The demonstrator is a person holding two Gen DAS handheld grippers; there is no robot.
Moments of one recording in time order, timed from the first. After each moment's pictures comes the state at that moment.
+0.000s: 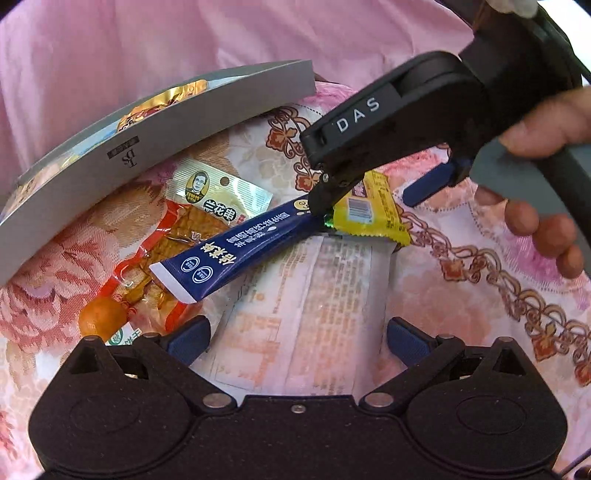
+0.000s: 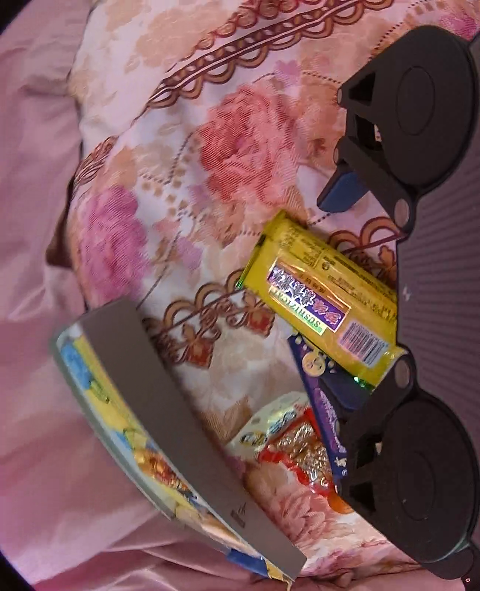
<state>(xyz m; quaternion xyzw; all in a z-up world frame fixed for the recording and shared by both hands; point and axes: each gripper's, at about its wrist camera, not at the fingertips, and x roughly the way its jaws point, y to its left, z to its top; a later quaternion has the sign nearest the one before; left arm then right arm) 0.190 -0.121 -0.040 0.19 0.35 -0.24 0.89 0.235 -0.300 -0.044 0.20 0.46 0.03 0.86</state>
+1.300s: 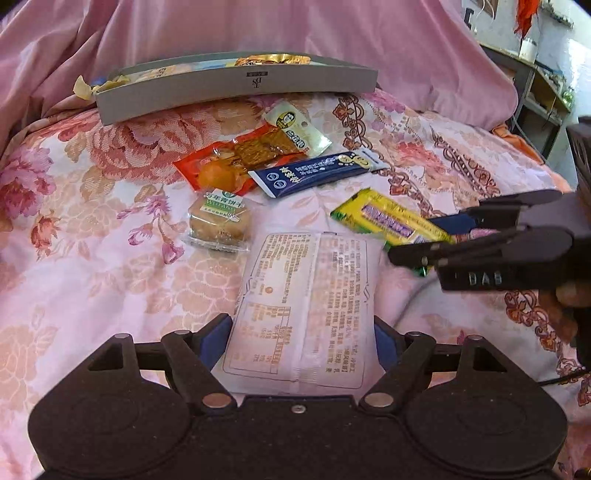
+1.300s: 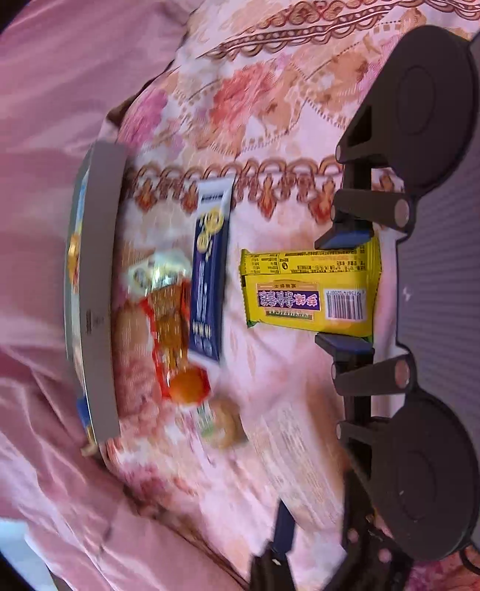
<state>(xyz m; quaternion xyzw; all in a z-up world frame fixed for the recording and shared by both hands) 0.086 -0.028 -0.034 0.04 0.38 -0.19 0.90 0.101 -0.224 -0.043 -0.05 0.38 0.17 0.91</state>
